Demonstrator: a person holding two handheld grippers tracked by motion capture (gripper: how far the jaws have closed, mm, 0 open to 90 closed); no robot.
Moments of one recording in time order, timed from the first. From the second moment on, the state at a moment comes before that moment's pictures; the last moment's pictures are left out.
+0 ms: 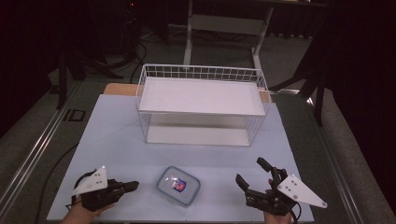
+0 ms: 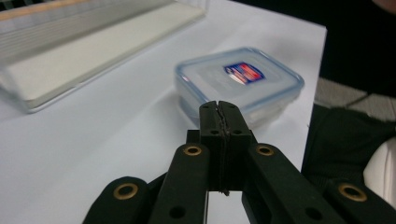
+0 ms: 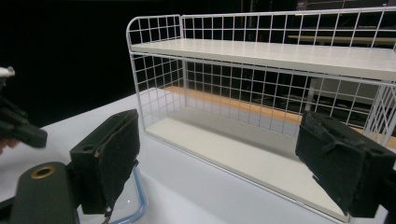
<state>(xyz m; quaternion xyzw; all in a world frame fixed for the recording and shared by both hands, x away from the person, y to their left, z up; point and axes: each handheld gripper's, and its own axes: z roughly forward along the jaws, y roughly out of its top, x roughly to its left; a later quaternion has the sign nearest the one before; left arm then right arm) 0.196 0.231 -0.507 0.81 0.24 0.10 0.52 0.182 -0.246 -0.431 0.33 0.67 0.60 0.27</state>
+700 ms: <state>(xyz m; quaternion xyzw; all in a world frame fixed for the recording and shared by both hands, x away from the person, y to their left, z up) 0.196 0.139 -0.537 0.87 0.16 0.04 0.46 0.186 -0.250 -0.432 0.34 0.67 0.61 0.26</state>
